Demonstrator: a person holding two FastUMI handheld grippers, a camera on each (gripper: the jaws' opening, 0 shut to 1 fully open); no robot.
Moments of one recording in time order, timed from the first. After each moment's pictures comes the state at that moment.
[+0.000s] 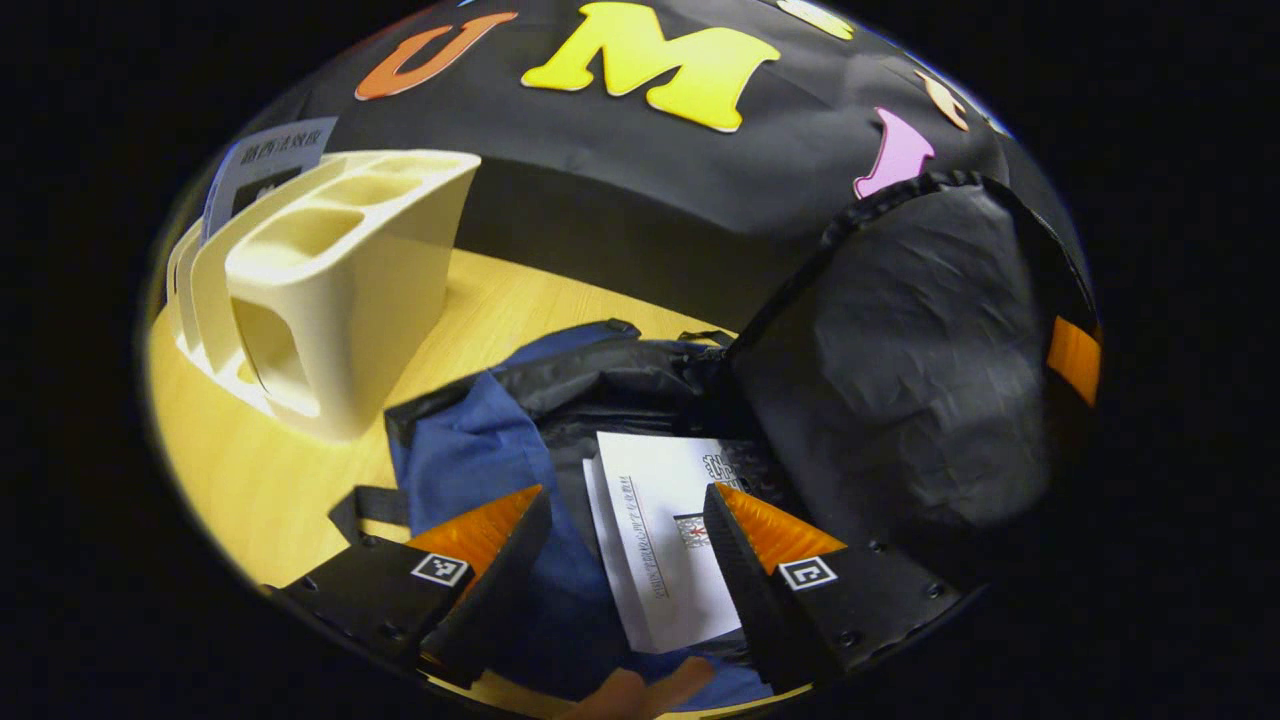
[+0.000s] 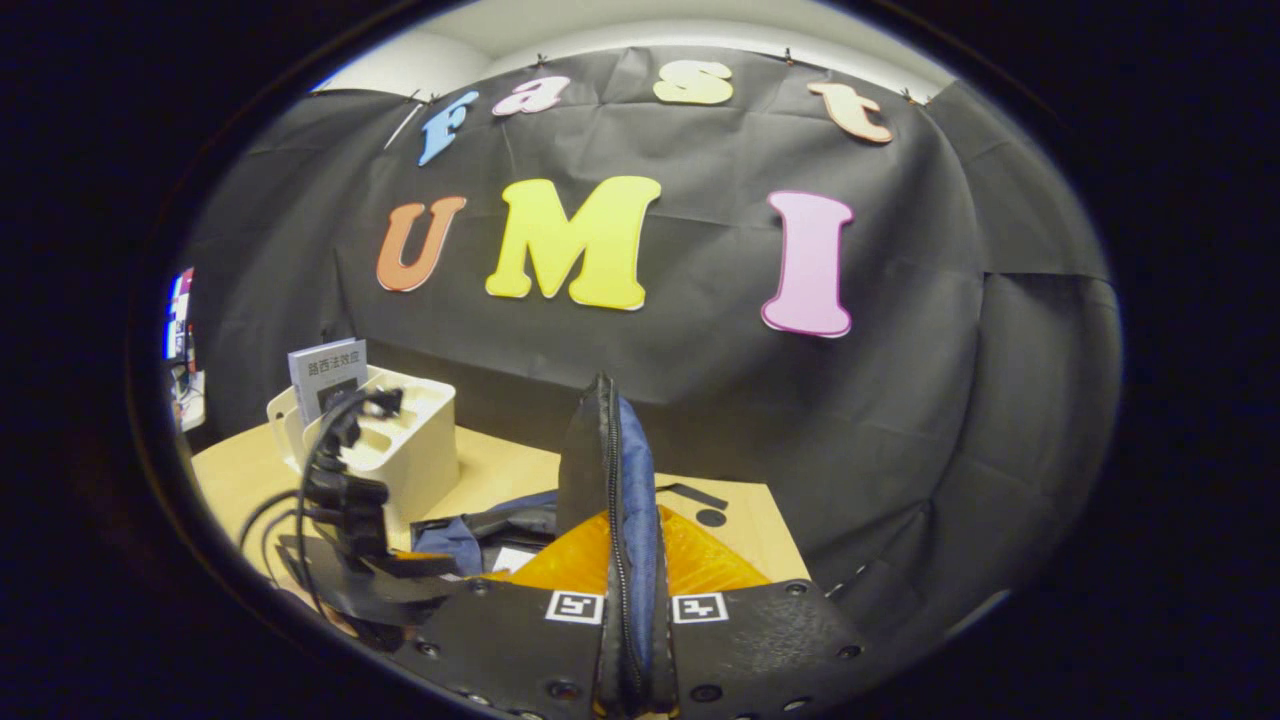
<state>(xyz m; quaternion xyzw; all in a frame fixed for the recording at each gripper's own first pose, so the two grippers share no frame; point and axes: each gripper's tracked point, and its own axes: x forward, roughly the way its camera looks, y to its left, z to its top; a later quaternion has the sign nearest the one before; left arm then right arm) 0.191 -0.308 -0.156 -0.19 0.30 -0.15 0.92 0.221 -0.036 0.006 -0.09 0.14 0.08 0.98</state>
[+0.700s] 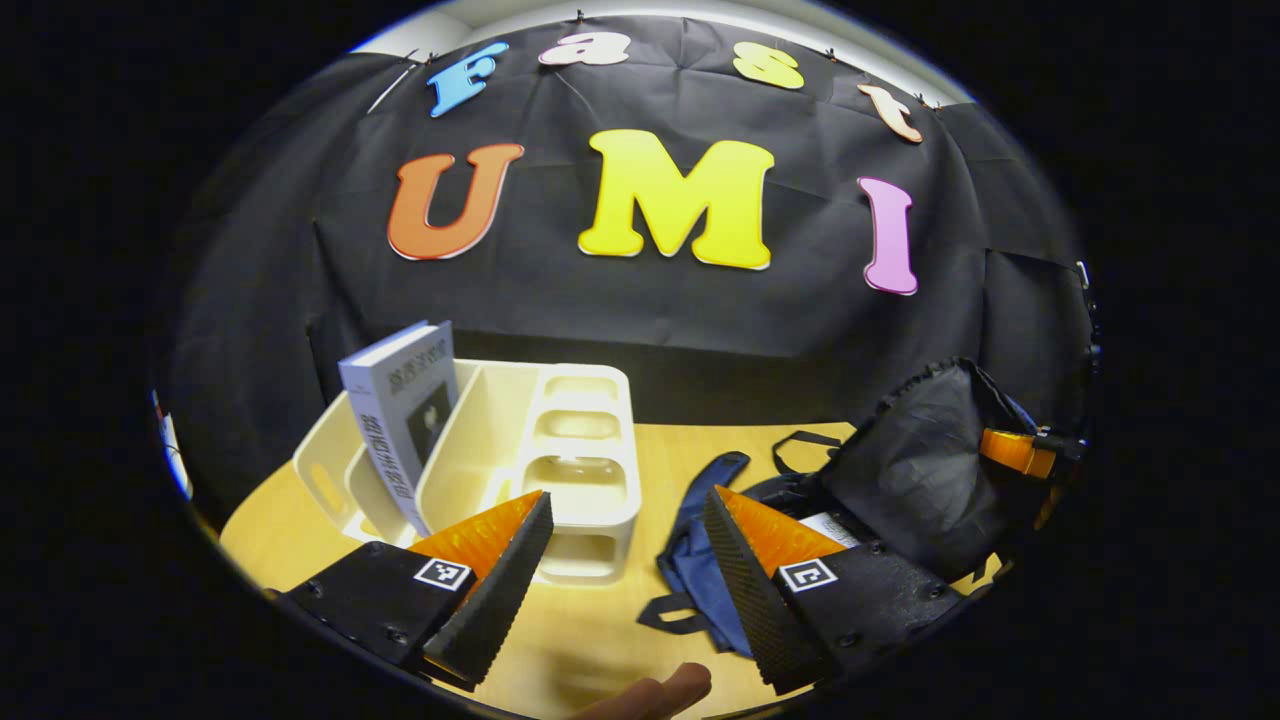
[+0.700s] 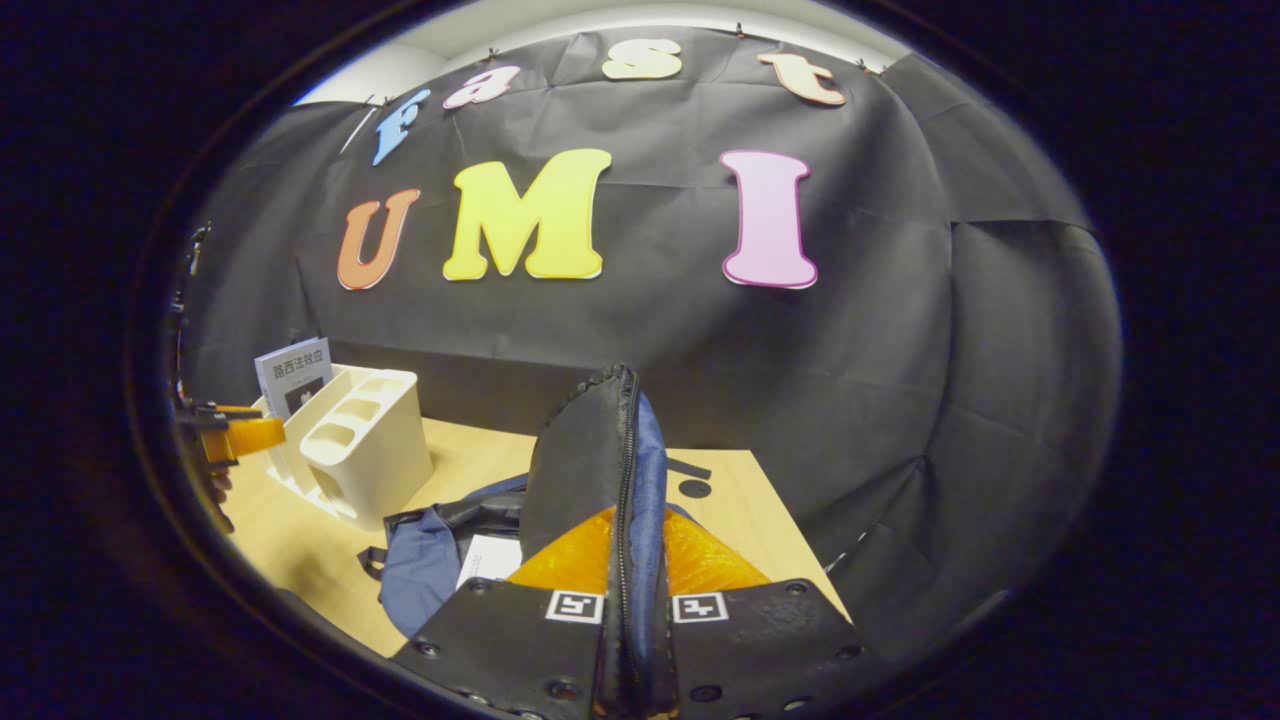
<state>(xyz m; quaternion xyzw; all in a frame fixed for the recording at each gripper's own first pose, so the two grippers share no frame) 0.193 -0.094 -0.038 -0.07 0.16 -0.08 0.98 0.233 -0.058 -0.030 -0.05 0.17 0.04 0.98</state>
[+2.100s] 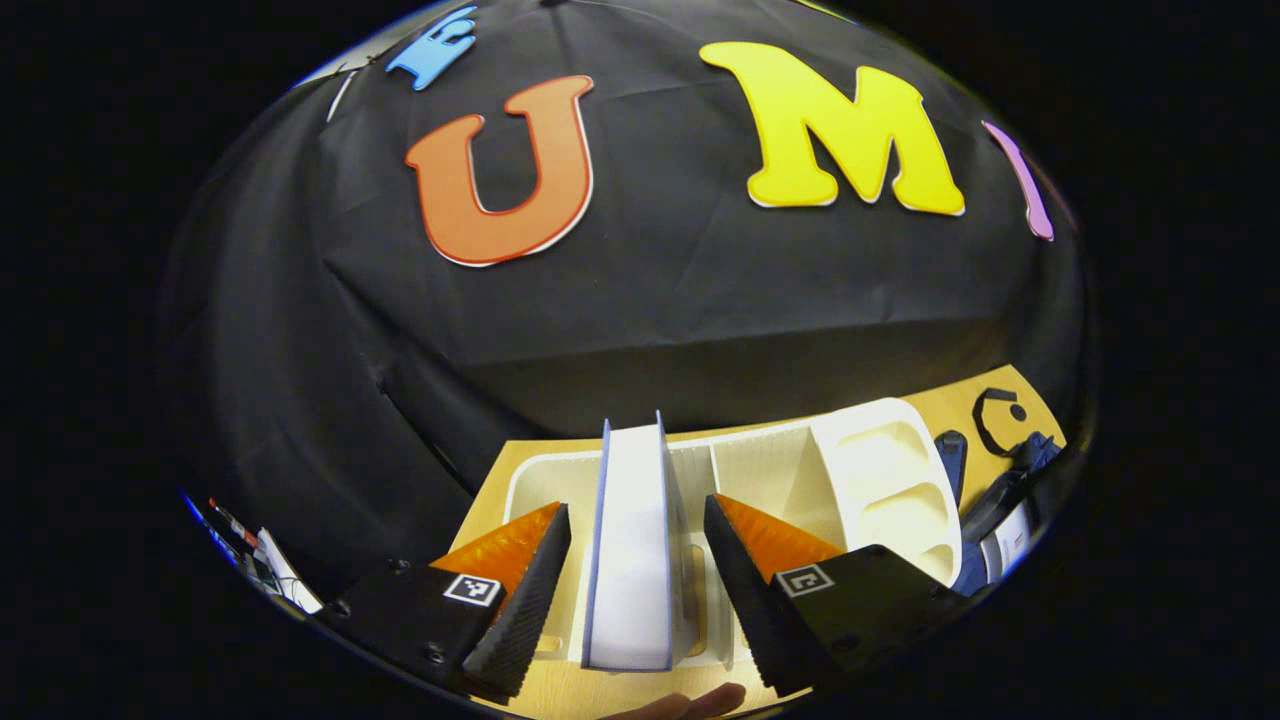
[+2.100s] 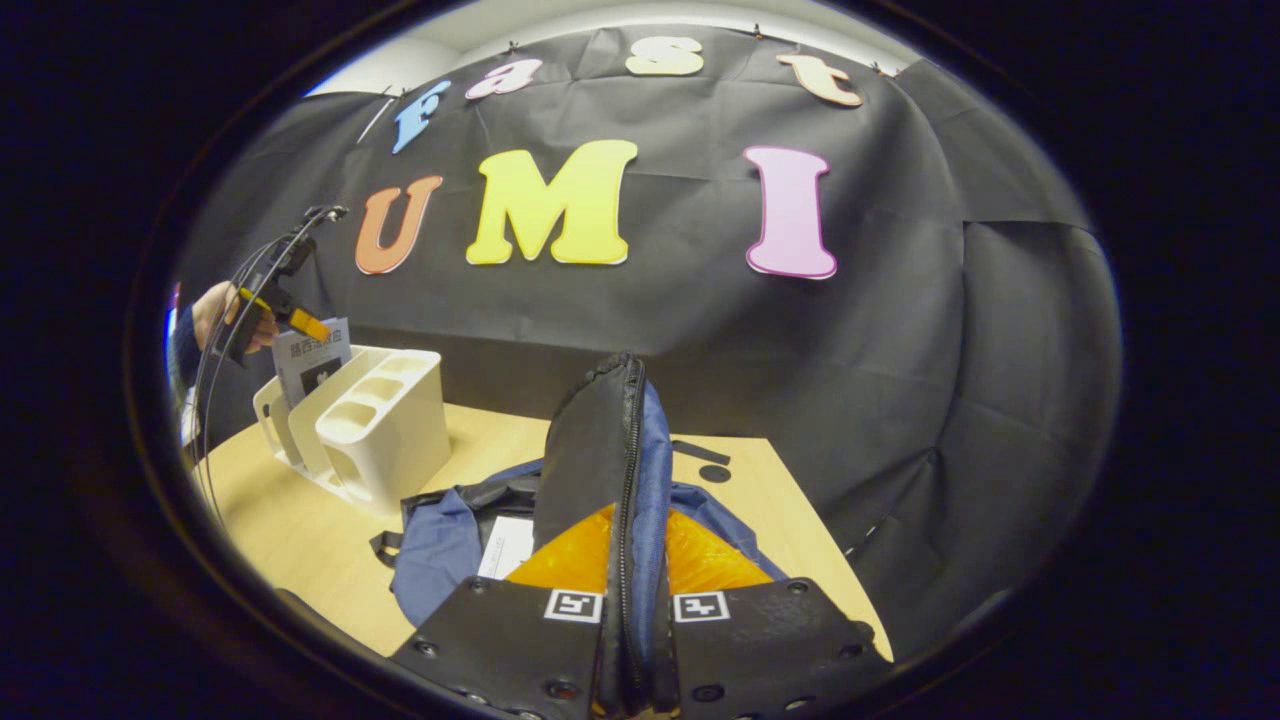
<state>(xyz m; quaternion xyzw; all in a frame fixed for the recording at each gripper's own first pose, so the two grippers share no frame) 0.382 0.085 -0.058 0.07 0.30 -0.01 0.95 0.216 -0.033 -0.053 -0.06 0.18 0.05 0.98</state>
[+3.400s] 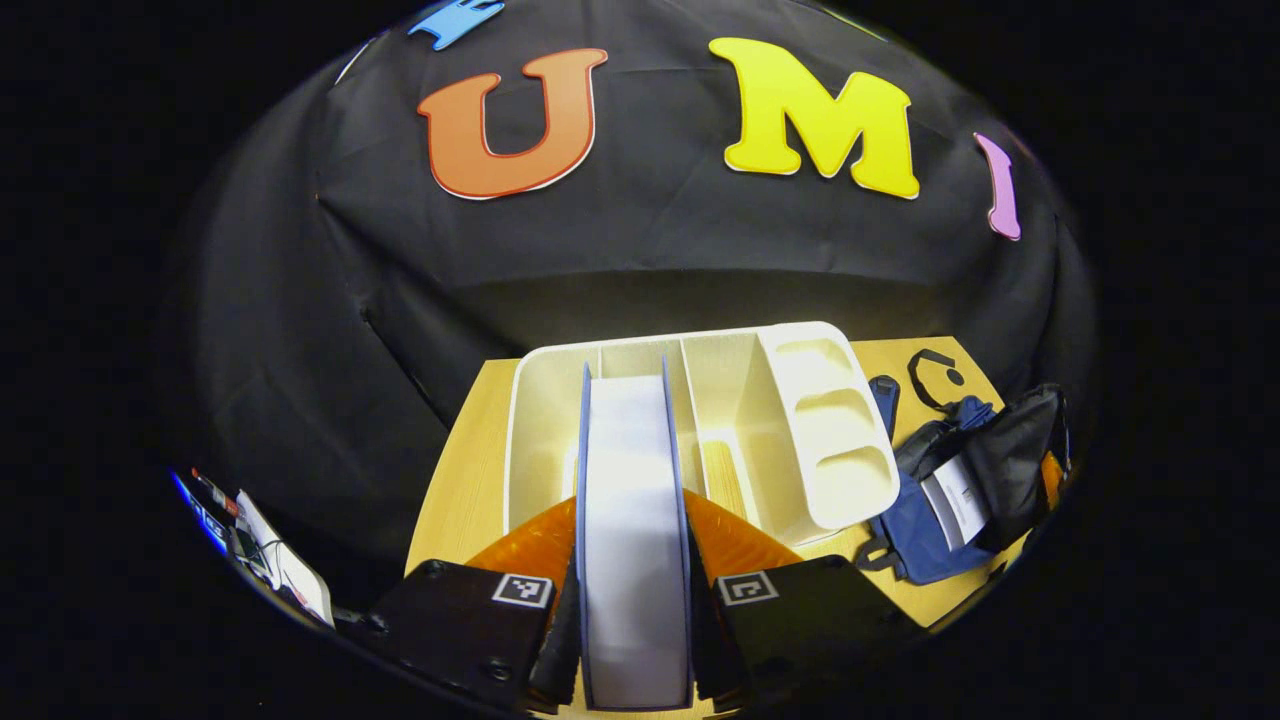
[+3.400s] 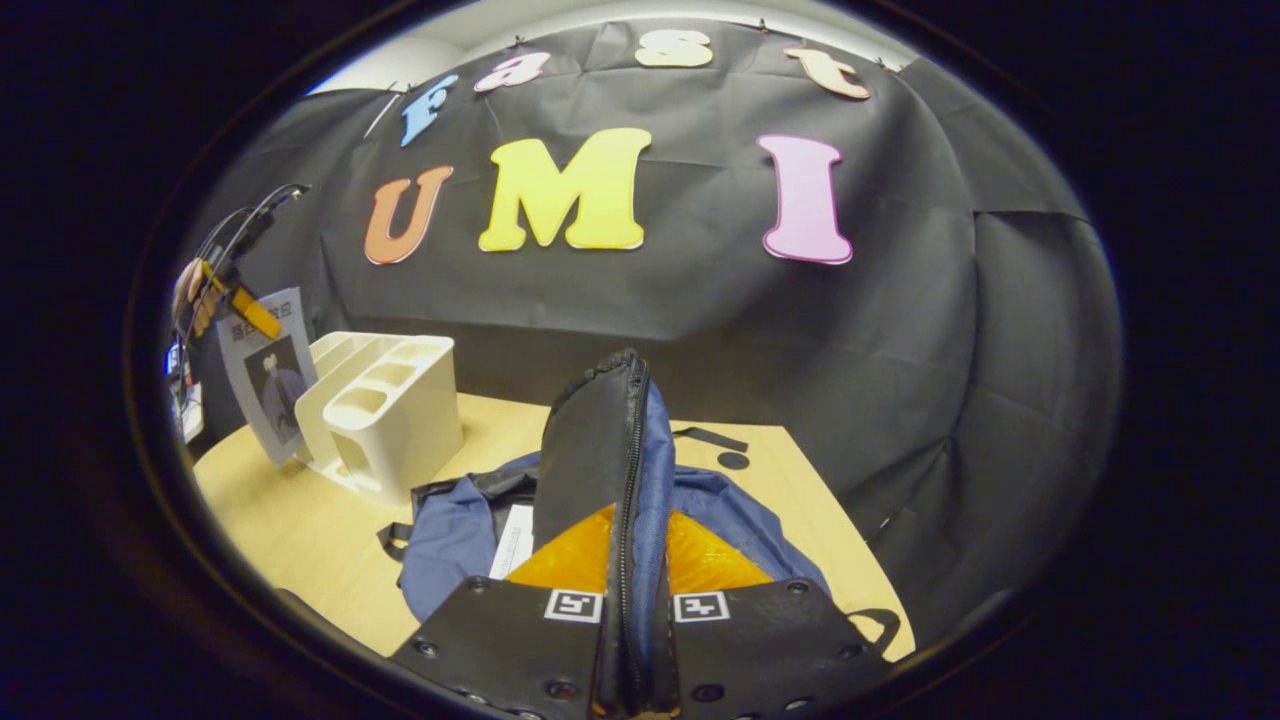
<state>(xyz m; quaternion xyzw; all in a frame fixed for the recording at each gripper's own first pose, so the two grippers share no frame) 0.255 0.109 -0.050 0.00 0.37 -0.06 0.93 0.213 -0.017 -0.076 -0.06 0.19 0.07 0.98</state>
